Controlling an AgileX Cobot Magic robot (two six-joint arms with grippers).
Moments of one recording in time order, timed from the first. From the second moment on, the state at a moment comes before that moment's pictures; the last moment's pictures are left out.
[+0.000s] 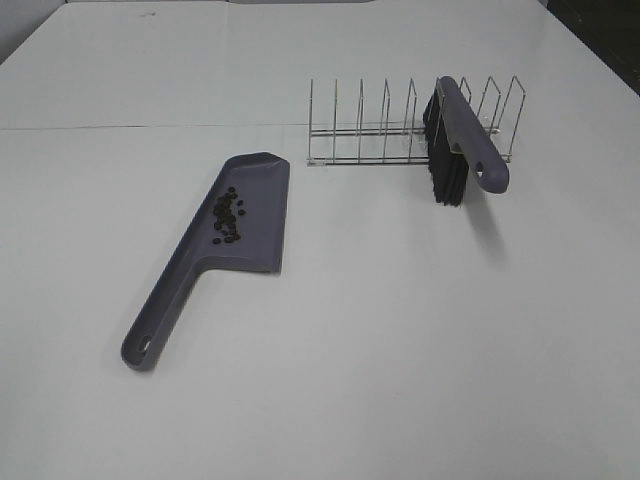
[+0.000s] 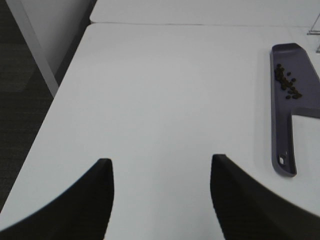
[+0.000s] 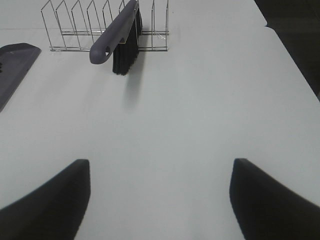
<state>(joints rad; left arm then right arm) -0.10 0.02 -0.51 0.19 1.05 -0.22 -0.03 0.00 -0.50 0.03 1.06 -0.01</state>
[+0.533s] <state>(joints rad) -0.09 0.00 -0.51 0.19 1.05 -0.22 -0.03 0.00 -0.50 0.04 1.06 -0.01</state>
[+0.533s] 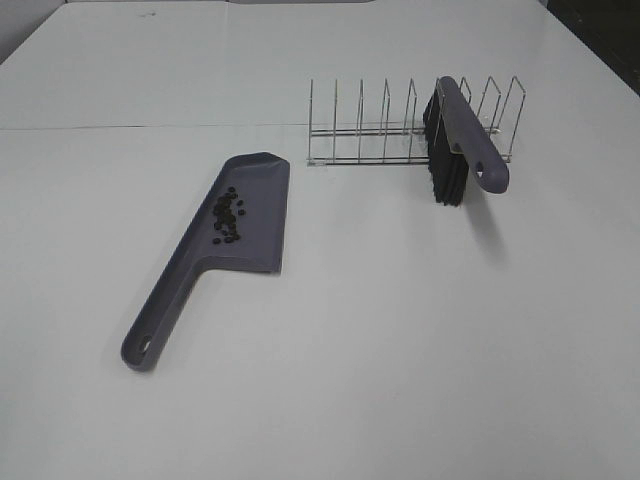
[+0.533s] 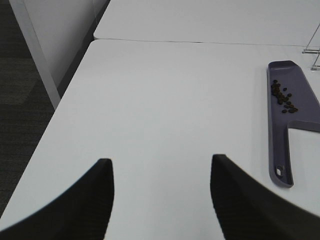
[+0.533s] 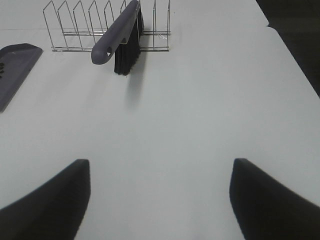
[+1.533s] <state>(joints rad) -0.04 0.00 -0.50 0.00 1.05 -0.05 -0.03 0.00 -0.50 0.04 1.06 -0.01</state>
